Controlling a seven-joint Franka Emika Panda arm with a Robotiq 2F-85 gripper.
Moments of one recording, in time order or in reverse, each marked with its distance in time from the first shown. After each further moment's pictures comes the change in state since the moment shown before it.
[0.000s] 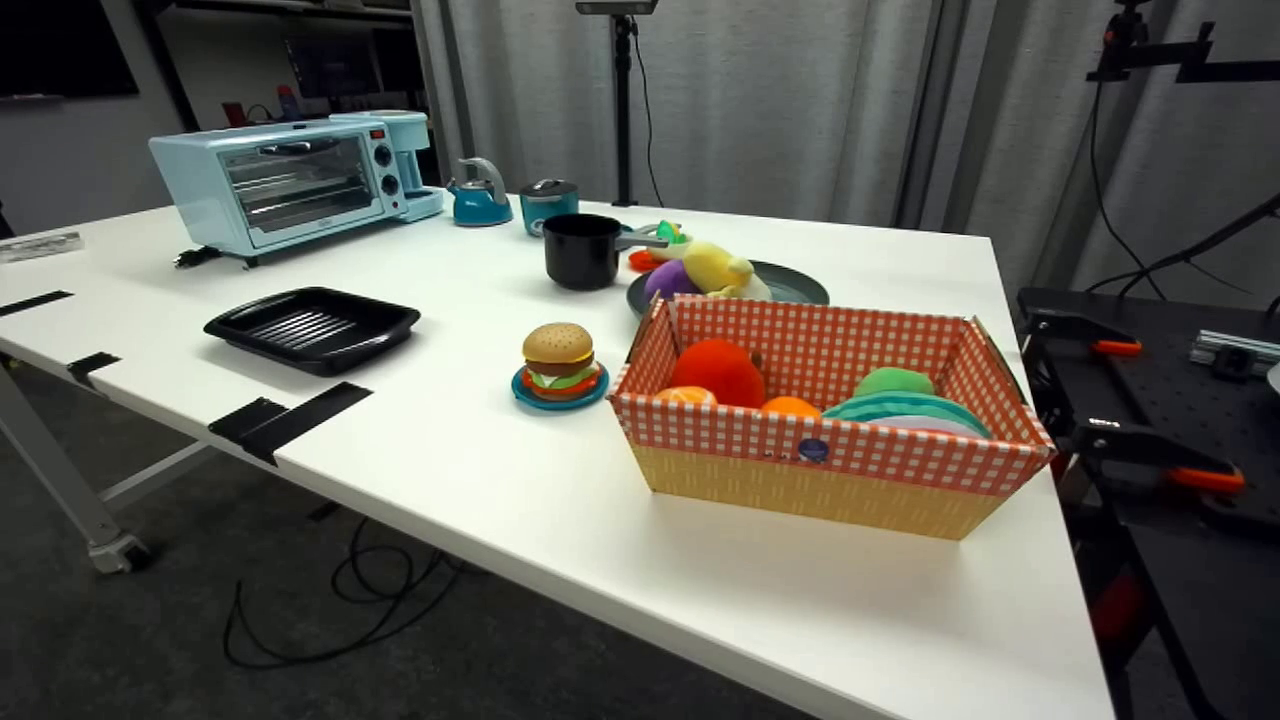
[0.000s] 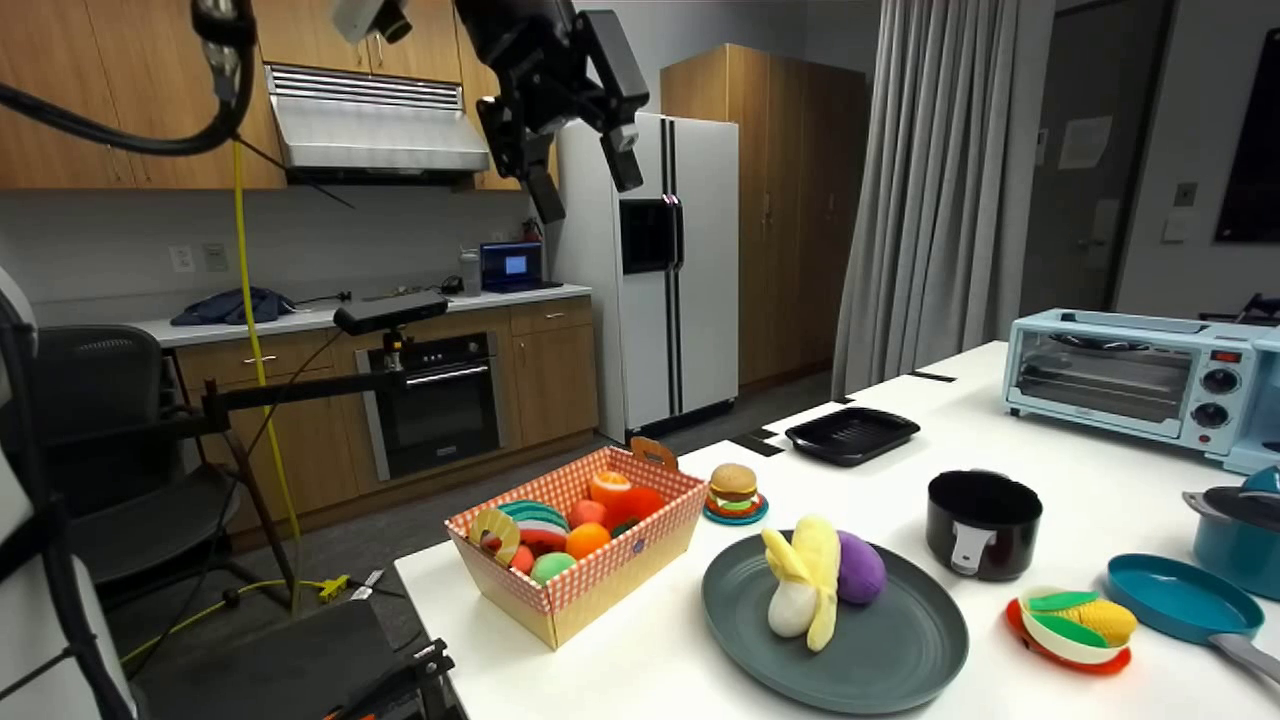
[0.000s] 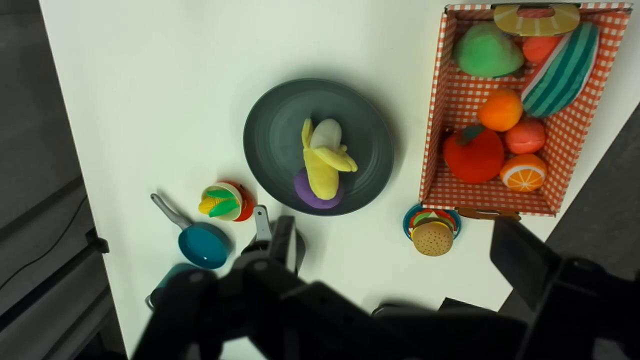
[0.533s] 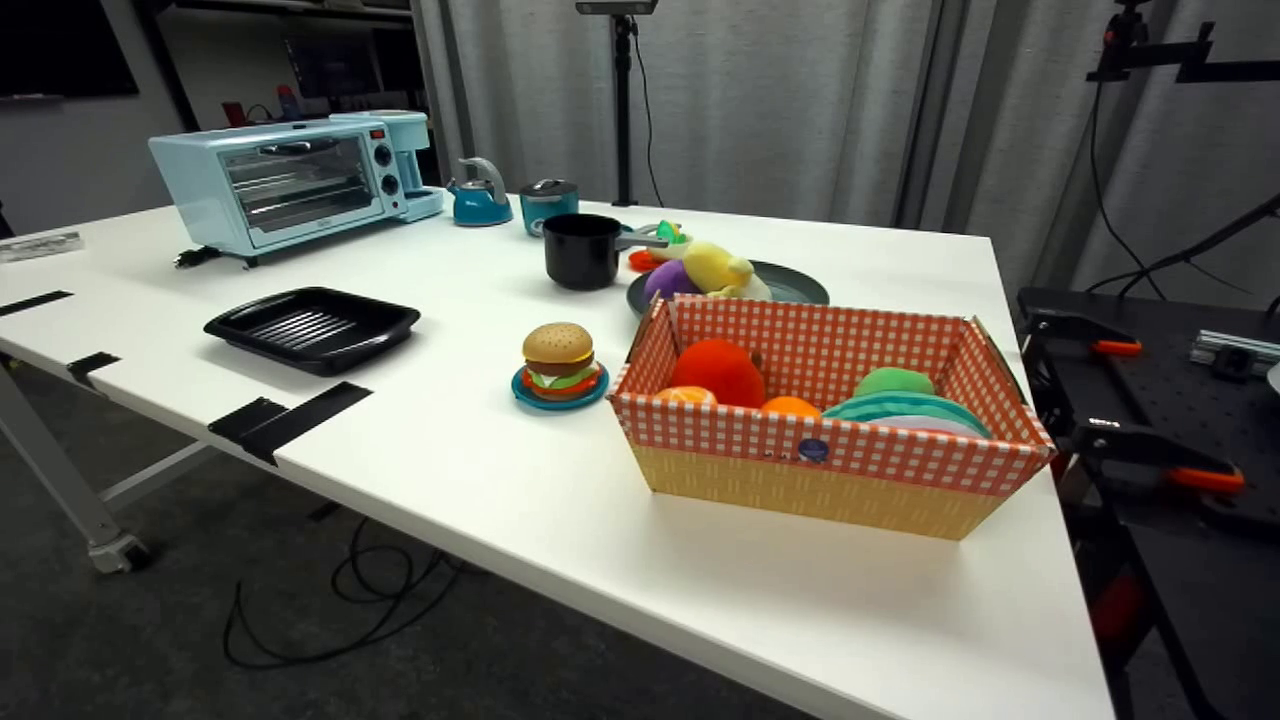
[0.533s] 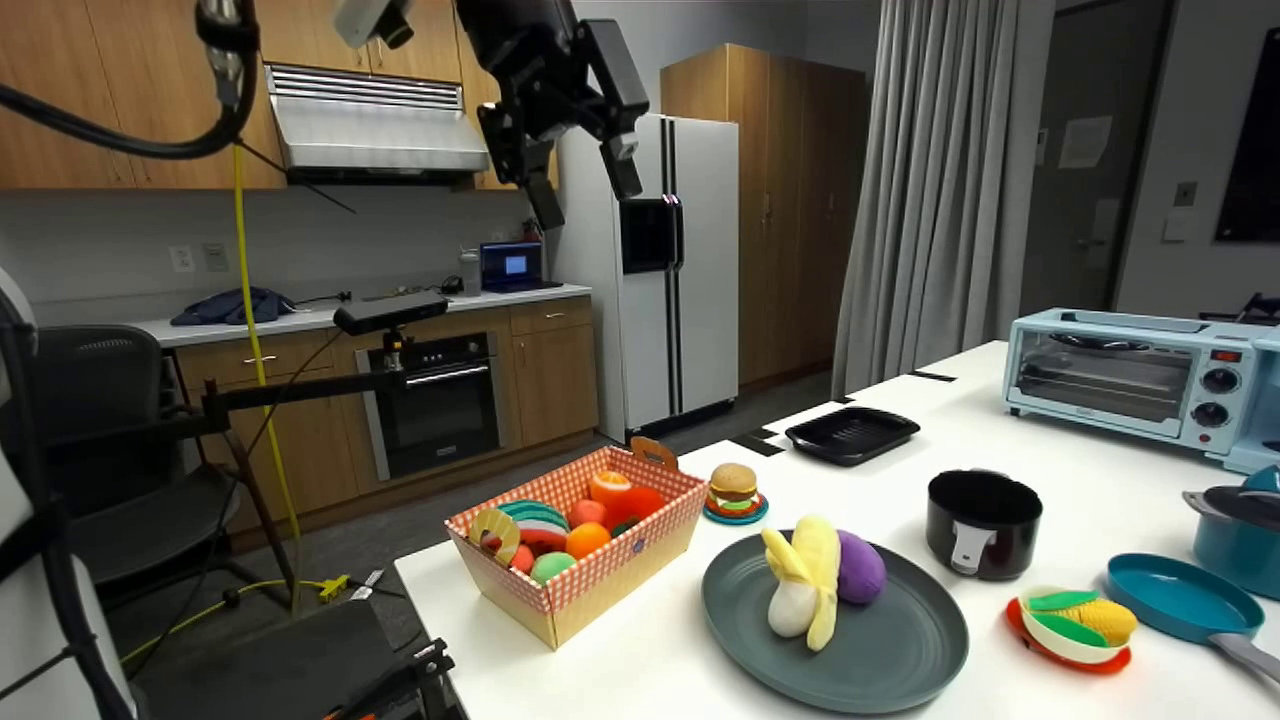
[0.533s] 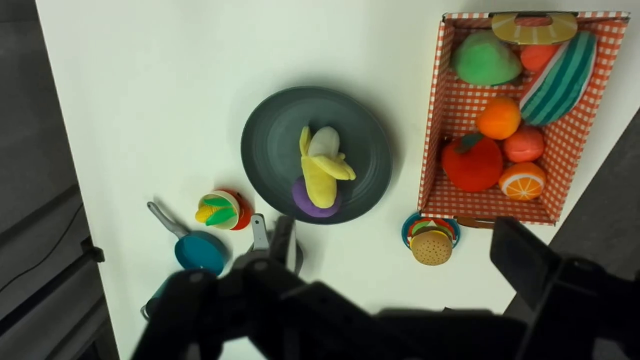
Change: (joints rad) arm 0.001 0.012 -0.001 -0.002 0.002 -0.008 0.000
